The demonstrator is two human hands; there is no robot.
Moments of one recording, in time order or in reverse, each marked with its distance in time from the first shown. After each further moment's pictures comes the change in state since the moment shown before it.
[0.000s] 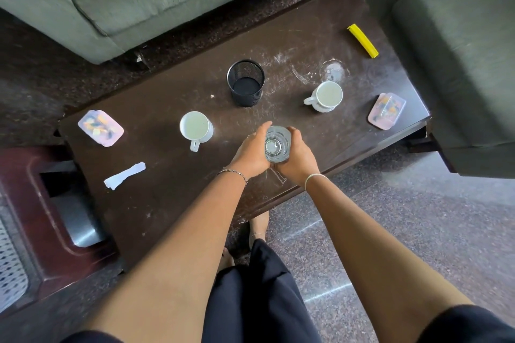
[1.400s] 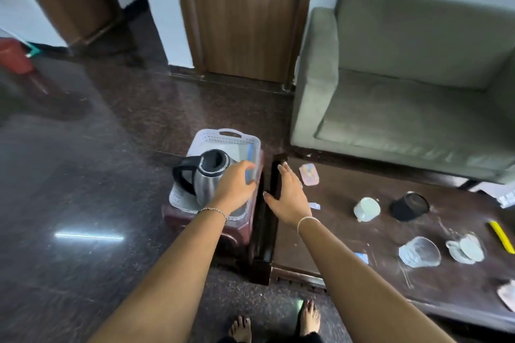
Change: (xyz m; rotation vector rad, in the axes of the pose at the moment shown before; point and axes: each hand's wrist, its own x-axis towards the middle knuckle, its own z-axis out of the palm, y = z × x) left_hand -0.471 -0.255 -0.215 -0.206 0.943 -0.175; right_hand -0.310 -0.359 0.232 -0.299 -0.165 -0.791
